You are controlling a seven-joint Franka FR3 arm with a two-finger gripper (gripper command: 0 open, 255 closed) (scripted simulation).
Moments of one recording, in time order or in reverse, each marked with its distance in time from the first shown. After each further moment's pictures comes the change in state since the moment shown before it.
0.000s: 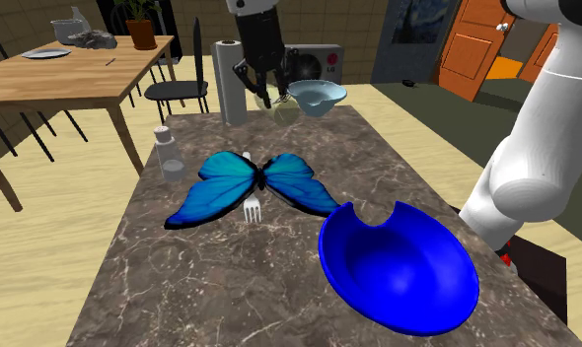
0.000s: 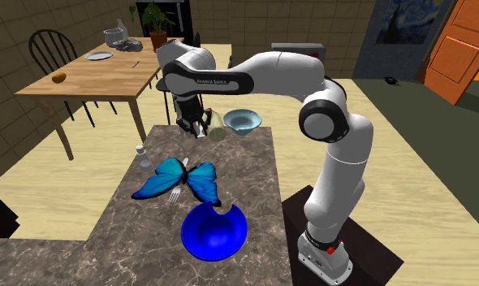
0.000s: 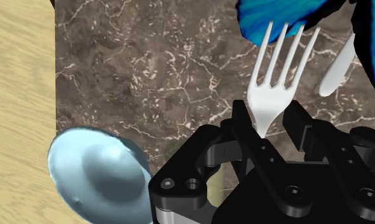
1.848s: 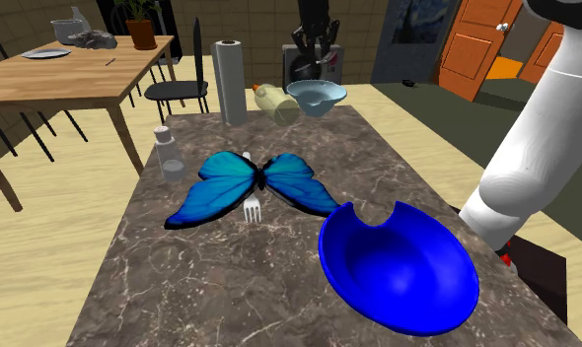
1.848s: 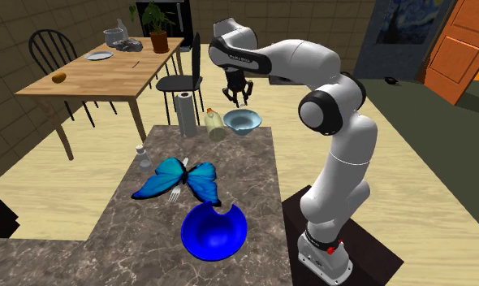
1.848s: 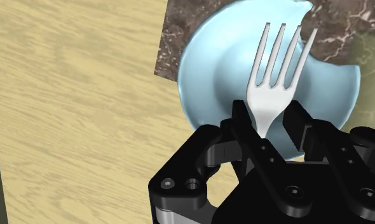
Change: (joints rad) arm -0.243 -0.031 -0.211 0.029 -0.054 -0.004 -0.461
